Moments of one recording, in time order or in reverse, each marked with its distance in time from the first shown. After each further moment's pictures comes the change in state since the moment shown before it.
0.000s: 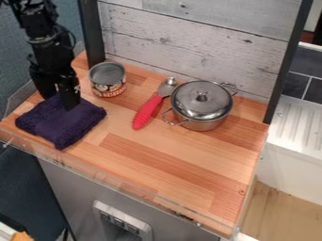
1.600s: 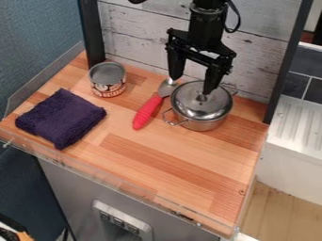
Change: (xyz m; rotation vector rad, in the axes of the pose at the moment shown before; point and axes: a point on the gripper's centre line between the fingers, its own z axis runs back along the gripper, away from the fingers) arm 0.119 -0.178 0.037 0.053 0.062 0.004
